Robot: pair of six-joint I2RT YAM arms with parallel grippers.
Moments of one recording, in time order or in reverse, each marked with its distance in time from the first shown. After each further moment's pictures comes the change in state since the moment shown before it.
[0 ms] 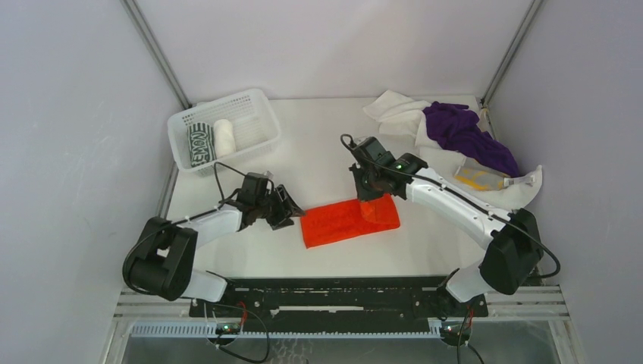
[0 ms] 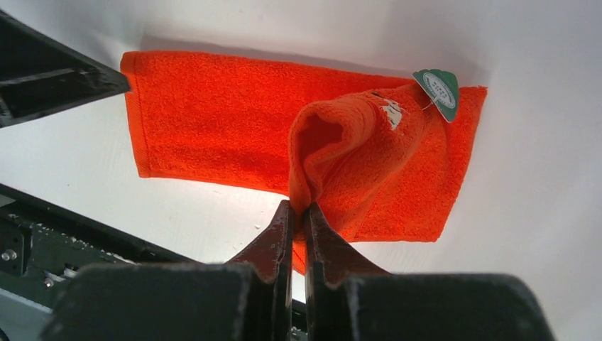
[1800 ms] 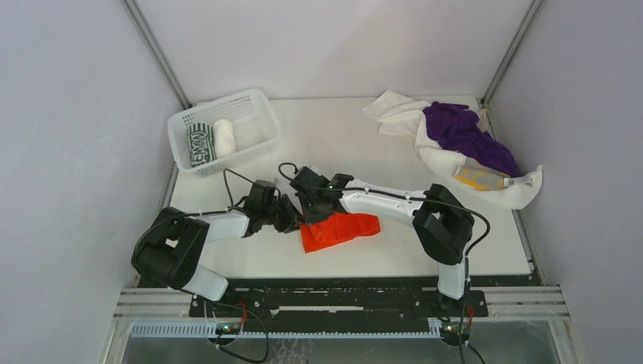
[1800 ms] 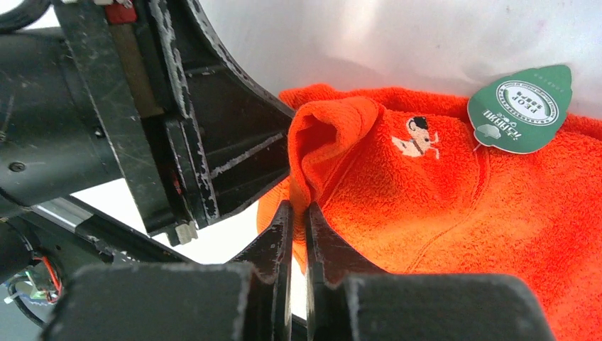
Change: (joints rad) left arm -0.070 0.098 -0.082 0.210 0.034 -0.093; right arm 0.286 0.432 0.175 0.176 -0.037 0.227
